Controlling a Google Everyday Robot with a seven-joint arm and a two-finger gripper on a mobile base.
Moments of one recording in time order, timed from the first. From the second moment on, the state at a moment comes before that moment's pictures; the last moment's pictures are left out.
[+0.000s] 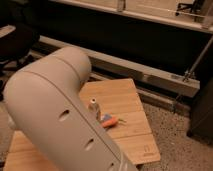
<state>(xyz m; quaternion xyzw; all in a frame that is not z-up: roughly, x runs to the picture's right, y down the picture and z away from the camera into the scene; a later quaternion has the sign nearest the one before) -0.241 0.148 0.793 -0.20 -0.01 -0.85 0.48</state>
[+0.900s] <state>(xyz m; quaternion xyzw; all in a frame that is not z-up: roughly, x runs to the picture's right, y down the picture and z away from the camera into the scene) -0.234 0.250 0.697 -0.15 -0.09 -0.92 0.35</state>
